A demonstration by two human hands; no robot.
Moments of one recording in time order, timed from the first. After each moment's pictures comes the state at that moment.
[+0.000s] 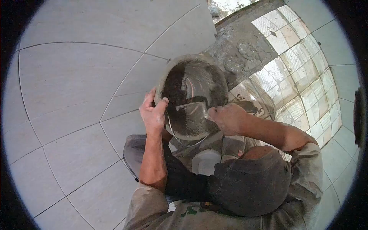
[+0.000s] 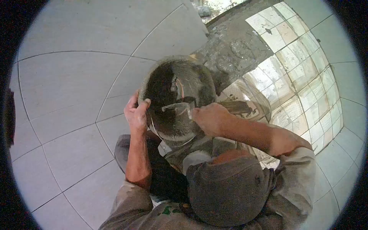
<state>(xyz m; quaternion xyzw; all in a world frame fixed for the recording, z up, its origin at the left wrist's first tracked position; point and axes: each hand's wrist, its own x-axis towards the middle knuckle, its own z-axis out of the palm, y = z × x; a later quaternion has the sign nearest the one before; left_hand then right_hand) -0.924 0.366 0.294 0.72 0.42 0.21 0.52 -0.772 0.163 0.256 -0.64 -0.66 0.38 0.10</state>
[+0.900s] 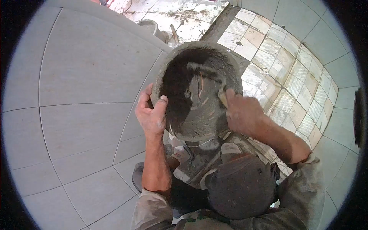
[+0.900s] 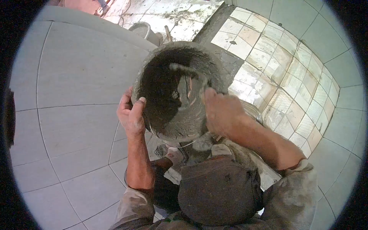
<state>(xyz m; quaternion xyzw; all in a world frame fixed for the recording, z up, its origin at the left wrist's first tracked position) -0.789 0.315 0.367 0.77 0.19 0.24 0.56 -0.715 0.081 0.338 -0.90 -0.33 0.21 0.19</state>
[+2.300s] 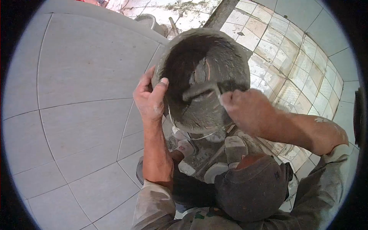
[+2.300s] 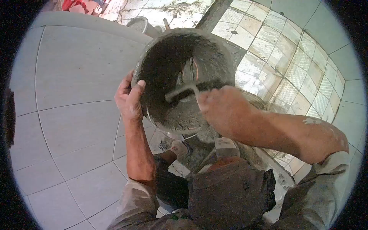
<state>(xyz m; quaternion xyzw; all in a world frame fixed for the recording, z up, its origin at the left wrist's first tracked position) -0.763 0.312 0.366 0.75 0.19 0.22 0.59 -0.711 0.065 0.349 -0.82 -0.54 0.12 0.15</state>
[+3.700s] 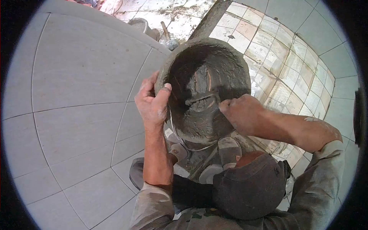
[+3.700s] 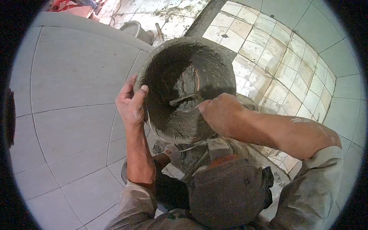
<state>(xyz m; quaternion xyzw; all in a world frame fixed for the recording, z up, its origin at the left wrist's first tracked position) -0.767 0.300 0.358 0.79 0.16 0.20 0.56 -0.711 0.057 0.337 -0.79 -0.56 0.23 0.06</state>
